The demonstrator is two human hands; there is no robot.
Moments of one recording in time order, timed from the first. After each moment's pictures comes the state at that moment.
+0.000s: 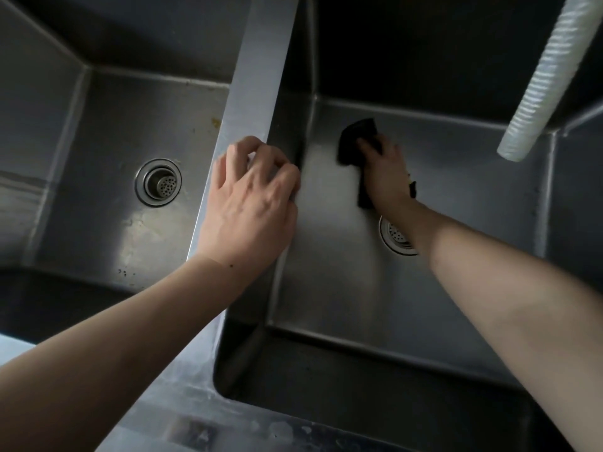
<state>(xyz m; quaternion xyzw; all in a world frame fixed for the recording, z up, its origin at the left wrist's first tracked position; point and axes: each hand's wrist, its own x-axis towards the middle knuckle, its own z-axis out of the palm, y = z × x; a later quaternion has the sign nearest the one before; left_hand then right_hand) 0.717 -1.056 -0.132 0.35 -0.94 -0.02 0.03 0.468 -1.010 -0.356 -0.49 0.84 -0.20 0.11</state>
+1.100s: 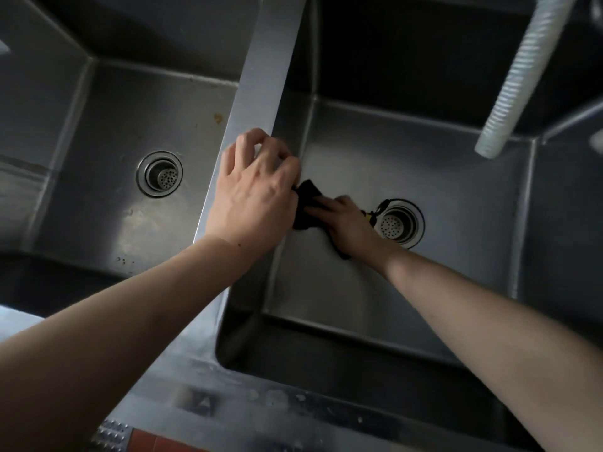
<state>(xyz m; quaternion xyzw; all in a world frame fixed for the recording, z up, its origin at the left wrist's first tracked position) 0.718 -1.054 -0.133 0.34 -0.94 -0.01 0.05 0.549 -0.954 -0.370 -0.68 0.69 -0.19 0.17</state>
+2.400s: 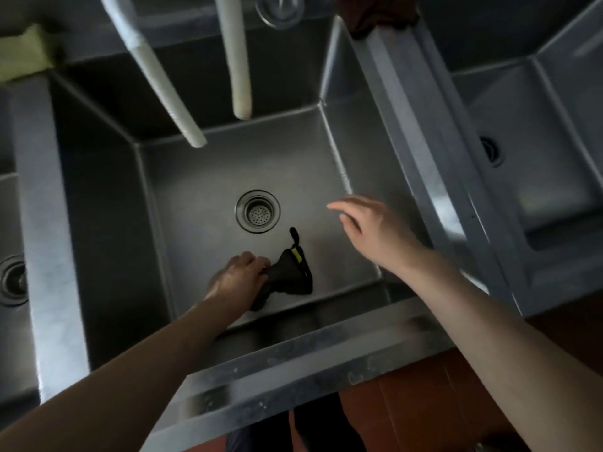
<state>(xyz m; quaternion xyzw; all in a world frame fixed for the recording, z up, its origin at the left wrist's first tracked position) 0.663 -0.892 -0.247 0.16 -0.93 -0.24 -0.22 0.464 -0.676 -0.156 -0.41 0.87 -0.25 0.12</state>
